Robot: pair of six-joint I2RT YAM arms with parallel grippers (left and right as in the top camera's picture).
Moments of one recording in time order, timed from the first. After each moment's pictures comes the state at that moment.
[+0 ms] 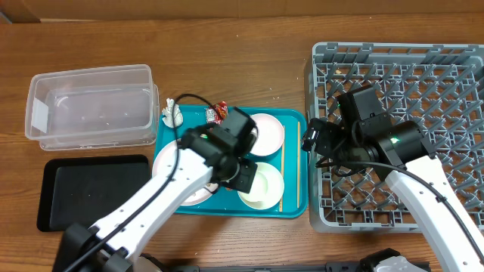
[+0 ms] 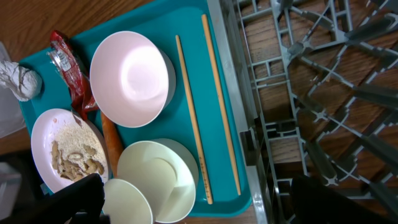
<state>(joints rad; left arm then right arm) -0.63 1.53 1.14 -1.02 0.16 -0.34 0.35 1.30 1.20 -1.09 -0.12 0.70</state>
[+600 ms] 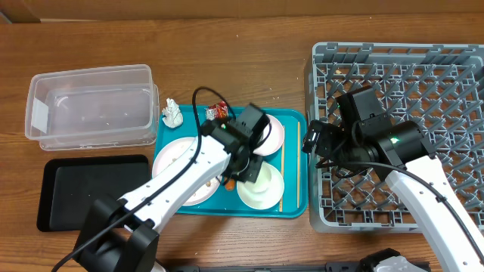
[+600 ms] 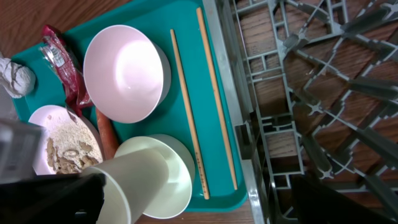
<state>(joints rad) -0.66 1.68 1.25 -1.01 0.11 -0.34 0.35 1.30 1.20 -1.11 -0.12 0.70</state>
